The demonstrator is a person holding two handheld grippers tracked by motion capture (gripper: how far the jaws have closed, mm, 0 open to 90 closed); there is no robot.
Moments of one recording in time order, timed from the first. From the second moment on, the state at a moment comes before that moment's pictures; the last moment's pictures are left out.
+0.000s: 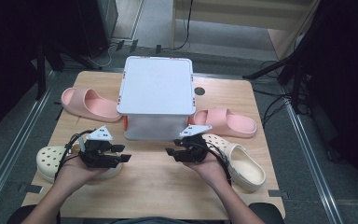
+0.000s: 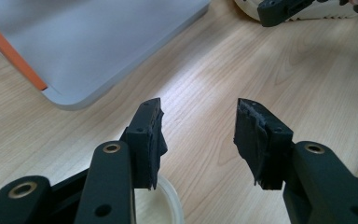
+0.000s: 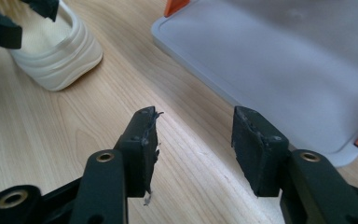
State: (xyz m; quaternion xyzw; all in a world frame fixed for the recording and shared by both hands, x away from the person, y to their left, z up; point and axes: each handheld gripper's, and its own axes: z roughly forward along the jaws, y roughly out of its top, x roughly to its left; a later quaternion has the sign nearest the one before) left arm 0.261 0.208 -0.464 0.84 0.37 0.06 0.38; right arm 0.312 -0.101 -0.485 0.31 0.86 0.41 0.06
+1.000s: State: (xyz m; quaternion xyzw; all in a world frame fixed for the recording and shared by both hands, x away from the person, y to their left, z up) left arm 0.260 0.217 -0.459 0.84 0.40 0.05 0.37; right arm 0.311 -0.096 -0.479 0.29 0.86 0.41 0.03
